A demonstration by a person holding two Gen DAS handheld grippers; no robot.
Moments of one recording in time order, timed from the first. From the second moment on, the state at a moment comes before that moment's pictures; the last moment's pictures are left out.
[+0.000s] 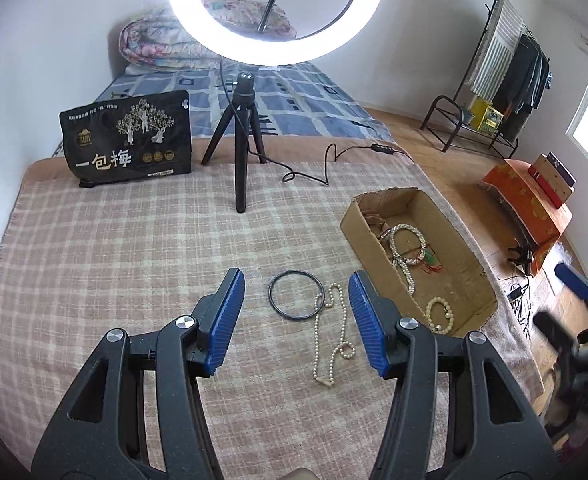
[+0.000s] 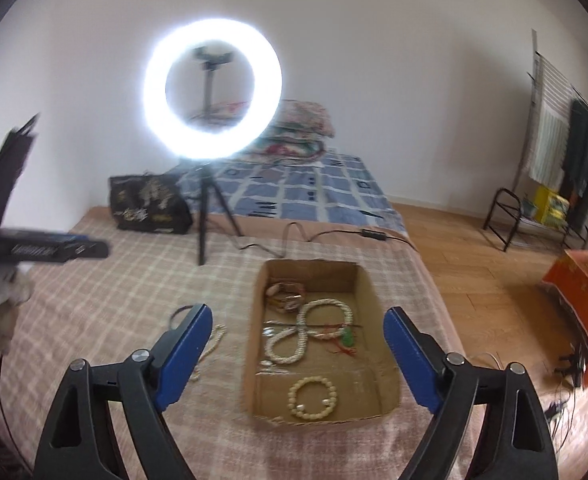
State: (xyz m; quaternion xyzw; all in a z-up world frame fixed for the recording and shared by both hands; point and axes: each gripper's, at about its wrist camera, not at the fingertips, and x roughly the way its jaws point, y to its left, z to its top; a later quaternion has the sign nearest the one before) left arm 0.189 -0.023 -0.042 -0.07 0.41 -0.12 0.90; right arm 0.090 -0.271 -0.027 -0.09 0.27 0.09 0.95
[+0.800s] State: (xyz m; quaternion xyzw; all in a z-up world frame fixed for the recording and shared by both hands) left arm 0.262 -0.036 -0.142 -0.06 0.53 -0.14 0.84; right arm 0.123 -0.163 -0.156 -0.10 0.41 0.31 0.85
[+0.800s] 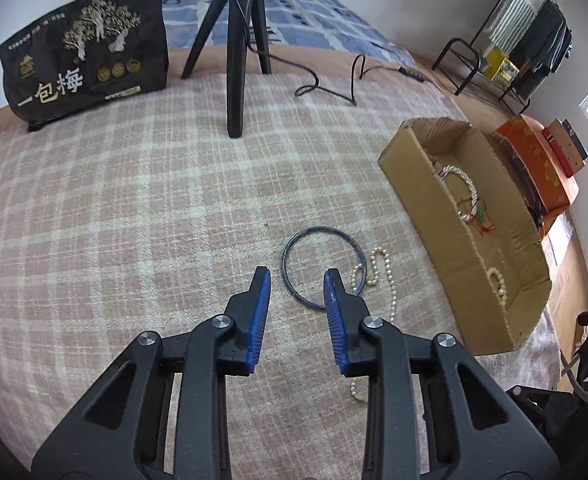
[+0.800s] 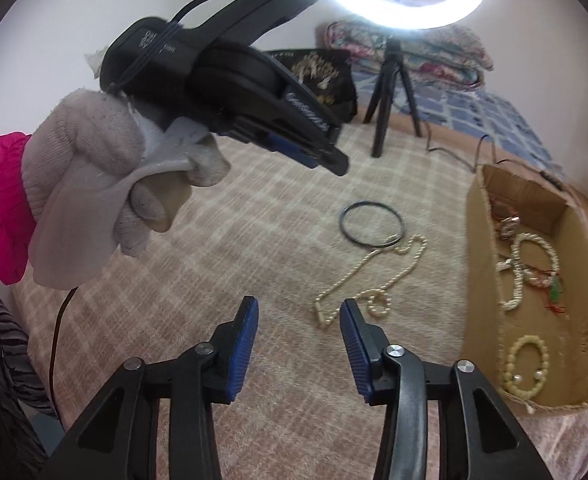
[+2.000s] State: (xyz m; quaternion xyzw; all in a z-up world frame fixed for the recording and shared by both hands) left arm 0.300 -0.062 -0.206 -0.01 0.55 -0.15 0.82; right arm 0.162 -0.140 -0.204 -0.15 0.47 0.31 0.81
